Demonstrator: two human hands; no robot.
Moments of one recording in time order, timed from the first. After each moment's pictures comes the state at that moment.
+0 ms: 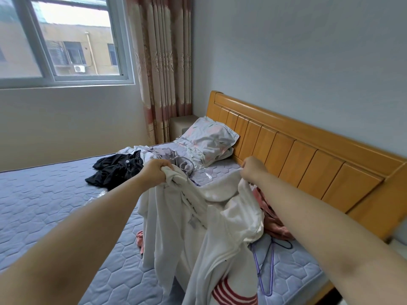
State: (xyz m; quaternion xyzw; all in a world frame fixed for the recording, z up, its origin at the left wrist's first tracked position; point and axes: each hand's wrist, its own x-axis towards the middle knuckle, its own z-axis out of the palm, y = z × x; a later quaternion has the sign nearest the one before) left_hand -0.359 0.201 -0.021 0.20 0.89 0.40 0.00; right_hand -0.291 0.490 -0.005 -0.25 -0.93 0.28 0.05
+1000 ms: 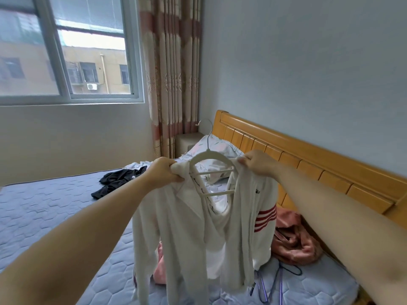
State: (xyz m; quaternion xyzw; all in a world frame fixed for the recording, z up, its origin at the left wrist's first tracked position) left_hand -0.349 0.194 0.041 0.21 0.91 0.35 -0.06; right_hand -0.286 0.483 0.086 0.00 -0.97 0.25 0.06
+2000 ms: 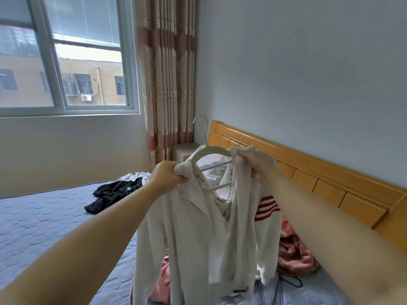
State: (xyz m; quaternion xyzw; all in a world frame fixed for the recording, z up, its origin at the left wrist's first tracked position) left_hand -0.356 0.211 0.052 0.19 0.88 0.43 -0.12; right_hand -0.309 0.483 0.090 -0.16 -0.77 0.60 0.13
